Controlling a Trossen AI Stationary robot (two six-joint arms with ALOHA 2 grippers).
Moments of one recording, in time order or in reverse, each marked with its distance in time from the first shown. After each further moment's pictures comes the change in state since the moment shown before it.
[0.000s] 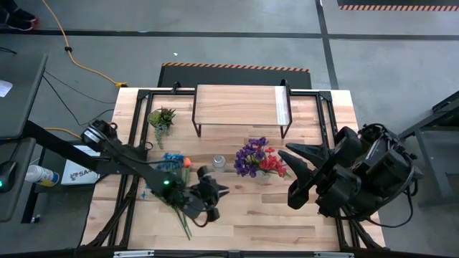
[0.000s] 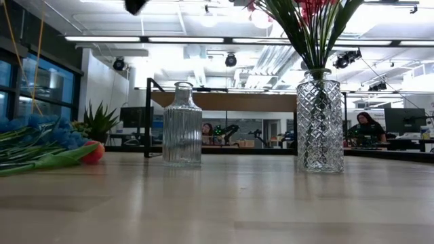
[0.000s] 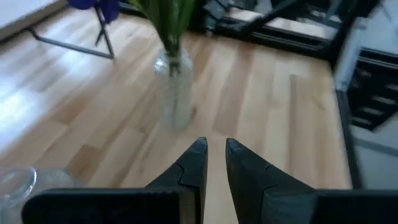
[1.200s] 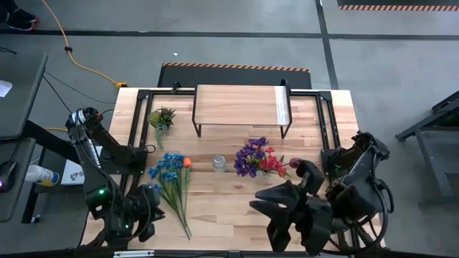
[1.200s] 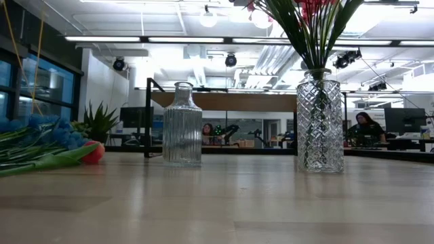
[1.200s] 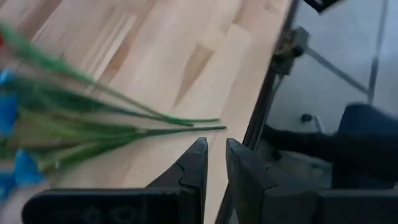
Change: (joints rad) left arm -0.511 -0.272 0.001 -0.759 0.206 -0.930; right arm -0.032 0.114 0.000 -0.108 -0.355 0.406
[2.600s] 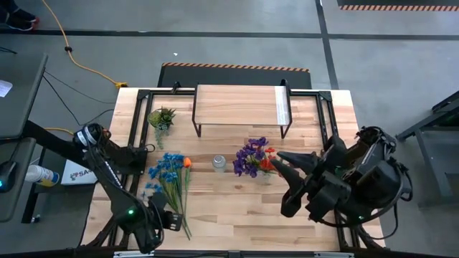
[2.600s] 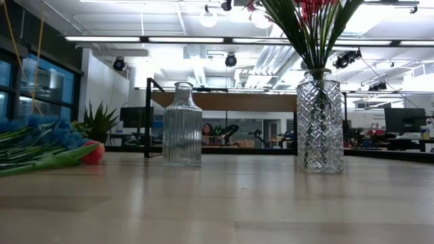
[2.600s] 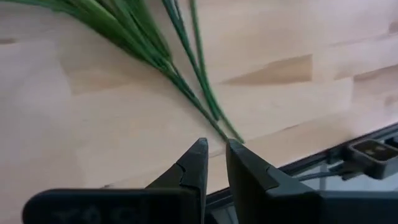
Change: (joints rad) left arm 0.120 0.259 -0.001 0.052 0.191 -0.863; right arm 0.028 -0.081 0.000 0.022 0.415 -0.221
